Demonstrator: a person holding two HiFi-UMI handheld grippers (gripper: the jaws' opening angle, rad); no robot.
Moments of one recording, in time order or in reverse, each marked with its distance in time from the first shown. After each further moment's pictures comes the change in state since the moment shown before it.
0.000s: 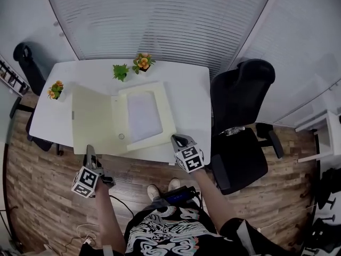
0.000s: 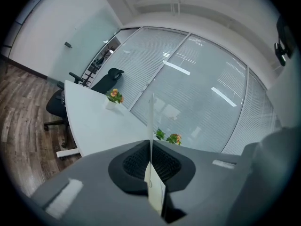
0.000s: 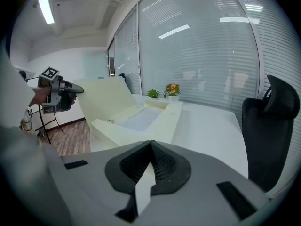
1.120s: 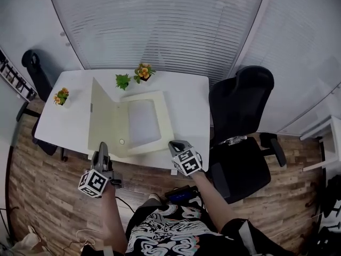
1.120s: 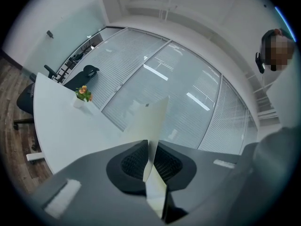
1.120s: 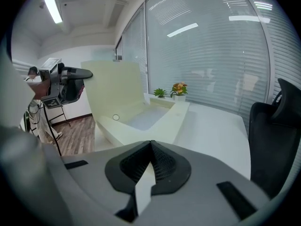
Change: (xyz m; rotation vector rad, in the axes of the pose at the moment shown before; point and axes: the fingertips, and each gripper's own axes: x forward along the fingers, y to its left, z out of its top) left arm -0.001 -0.098 -0.013 0.041 -0.049 -0.298; right arm 0.000 0.002 0.002 -0.064 0.021 0.079
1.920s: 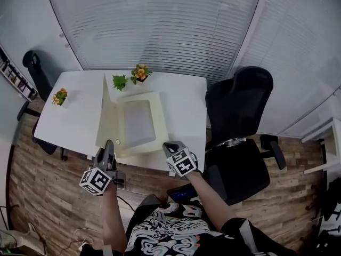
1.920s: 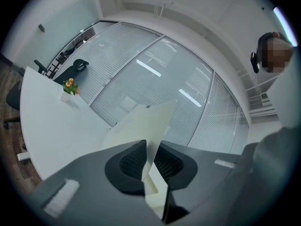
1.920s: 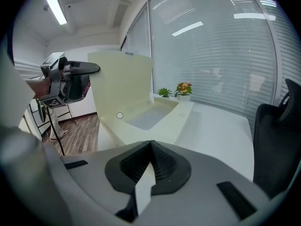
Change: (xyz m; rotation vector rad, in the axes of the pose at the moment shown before) left arm 0.020 -0.049 -0.026 0.024 0.044 -0.091; right arm 0.002 0.001 -0.001 -0.032 0.005 0.063
